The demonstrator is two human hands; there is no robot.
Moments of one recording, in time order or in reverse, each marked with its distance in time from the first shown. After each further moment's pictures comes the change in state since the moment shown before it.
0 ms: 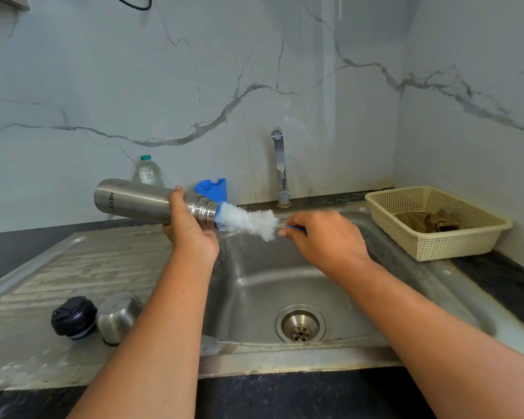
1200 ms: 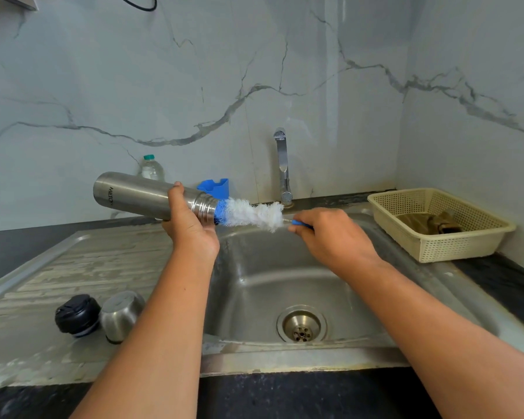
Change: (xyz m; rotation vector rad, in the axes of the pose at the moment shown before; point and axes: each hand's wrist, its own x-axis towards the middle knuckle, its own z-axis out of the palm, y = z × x) left_hand -0.004 0.007 0.004 -0.034 -0.055 0.021; right_hand 0.003 0.008 -0.003 0.059 0.018 -0.067
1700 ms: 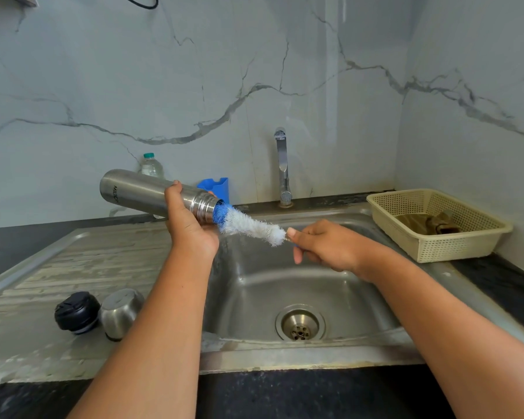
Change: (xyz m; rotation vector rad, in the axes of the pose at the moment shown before) left_hand -0.012 0.005 0.000 -0.029 -0.119 -0.154; right_hand 0.000 0.011 -0.004 0.491 -0.441 0.159
